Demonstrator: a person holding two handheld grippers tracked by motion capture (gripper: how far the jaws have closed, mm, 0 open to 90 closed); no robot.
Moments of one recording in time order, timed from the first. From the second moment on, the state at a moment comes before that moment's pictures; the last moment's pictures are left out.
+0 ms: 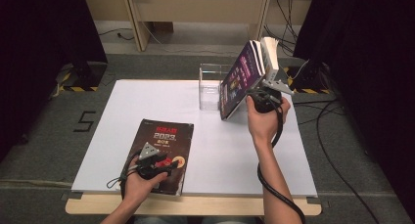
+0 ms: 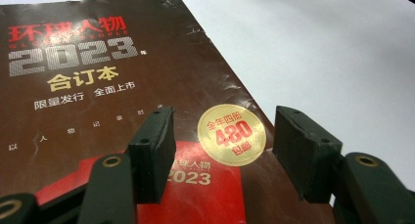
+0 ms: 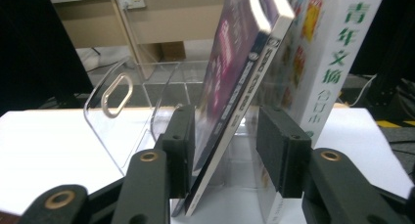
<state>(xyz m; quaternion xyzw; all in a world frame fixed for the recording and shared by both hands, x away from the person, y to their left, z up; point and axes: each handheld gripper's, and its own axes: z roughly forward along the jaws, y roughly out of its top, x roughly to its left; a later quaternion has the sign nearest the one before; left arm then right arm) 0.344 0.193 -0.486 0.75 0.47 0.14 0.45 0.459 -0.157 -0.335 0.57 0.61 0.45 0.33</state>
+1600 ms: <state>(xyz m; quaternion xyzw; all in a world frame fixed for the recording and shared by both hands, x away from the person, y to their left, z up) 0.361 0.237 -0.475 0.72 0.51 0.18 0.43 0.426 -0.113 -0.401 0.56 0.68 0.41 0.24</state>
